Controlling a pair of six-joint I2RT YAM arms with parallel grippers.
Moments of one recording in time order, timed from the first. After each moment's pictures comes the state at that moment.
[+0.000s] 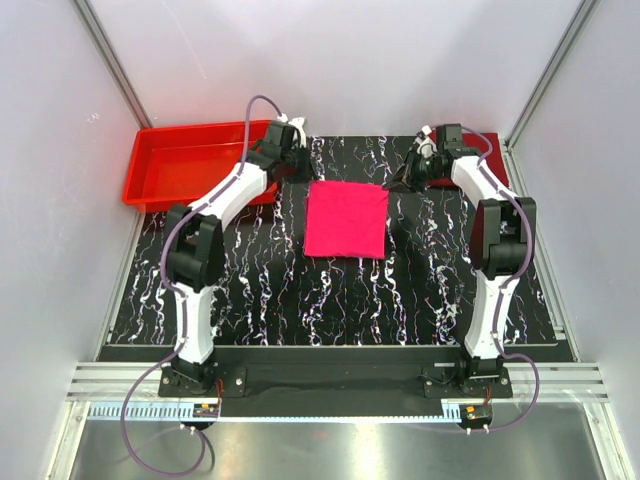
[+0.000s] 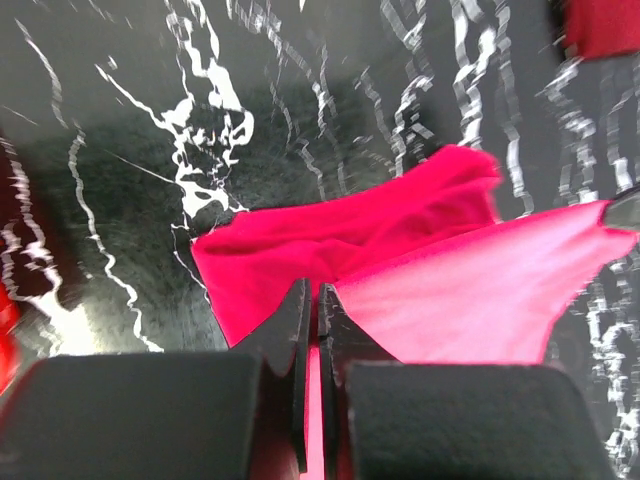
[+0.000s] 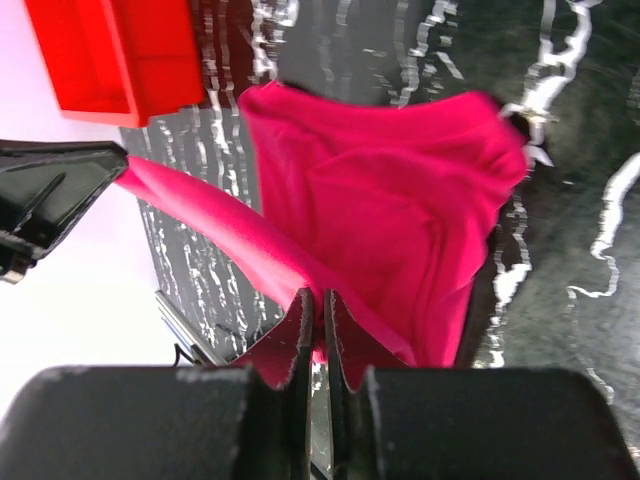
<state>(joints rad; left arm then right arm) -0.38 2.09 1.78 -0.40 0.22 -0.36 0.06 2.14 1.75 -0.57 -0.73 0.48</state>
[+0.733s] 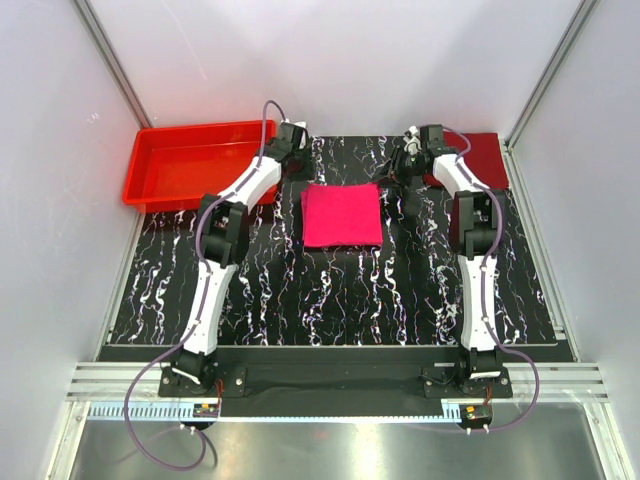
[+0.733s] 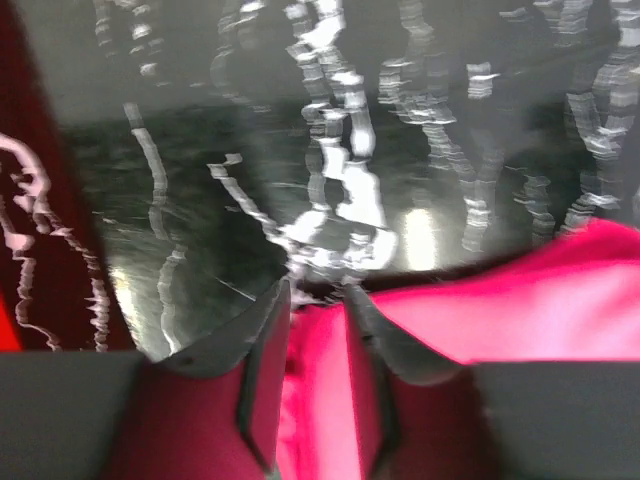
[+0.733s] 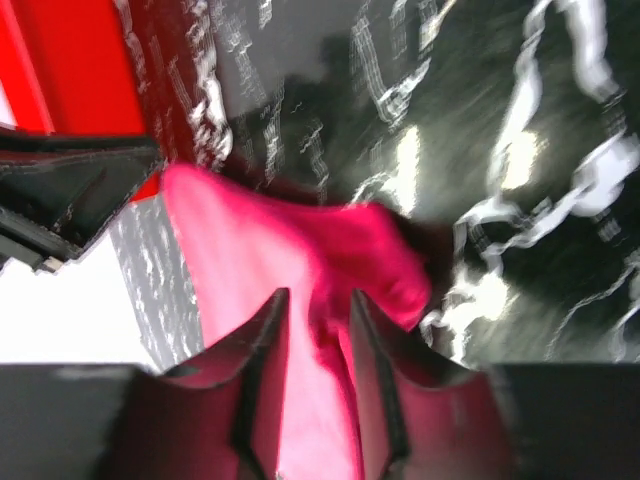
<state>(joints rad) -0.35 2.49 2.22 -0.53 0.09 -0.37 0.08 2.50 2.11 -0.51 -0.71 0.53</state>
